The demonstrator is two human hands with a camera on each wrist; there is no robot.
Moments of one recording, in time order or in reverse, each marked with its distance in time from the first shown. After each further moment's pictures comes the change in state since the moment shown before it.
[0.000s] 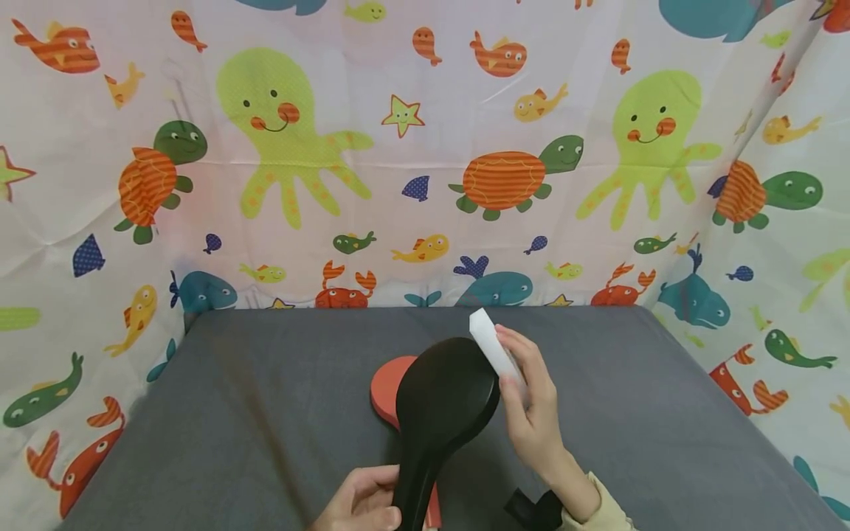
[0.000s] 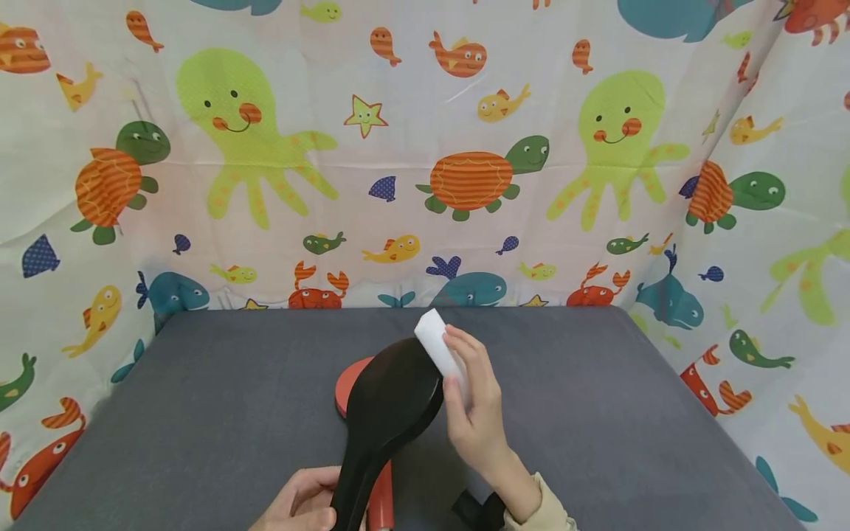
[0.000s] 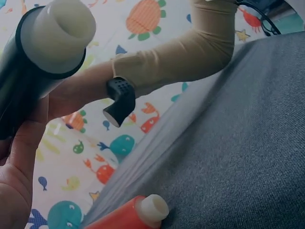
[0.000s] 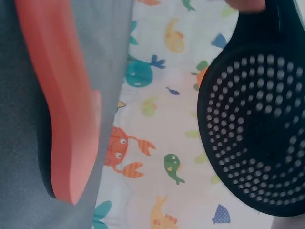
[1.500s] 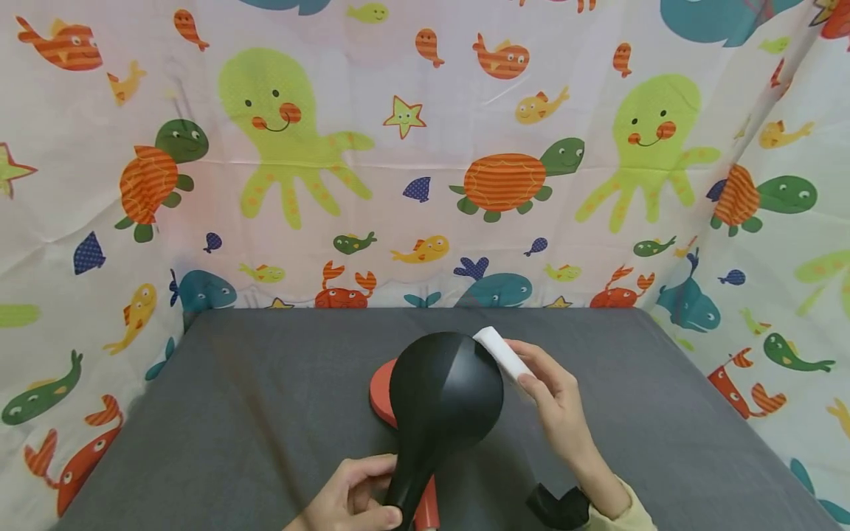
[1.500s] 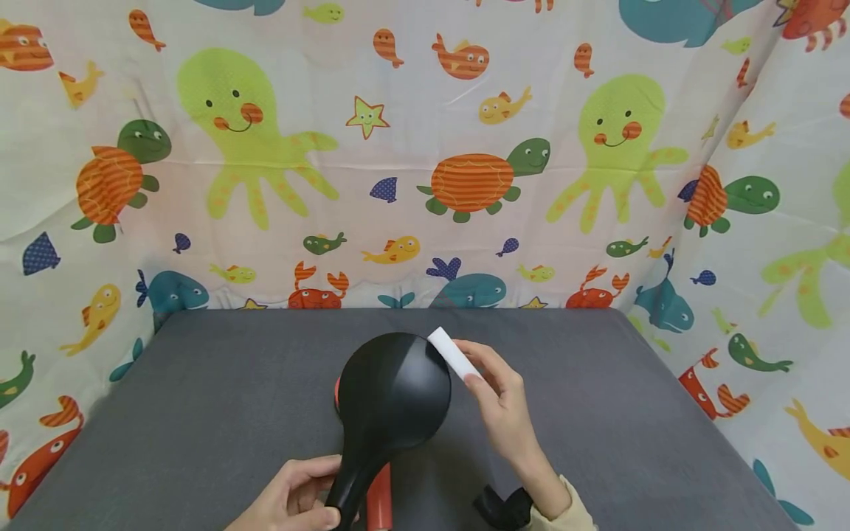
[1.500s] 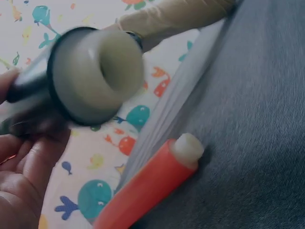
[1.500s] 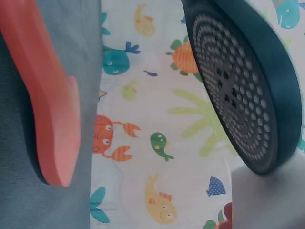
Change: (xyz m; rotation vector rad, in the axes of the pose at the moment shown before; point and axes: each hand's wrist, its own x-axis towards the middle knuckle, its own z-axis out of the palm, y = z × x) left_hand 0.001 0.016 -0.017 0.418 0.024 0.057; right_hand 0.000 0.006 -0.036 0.123 -0.198 0.445
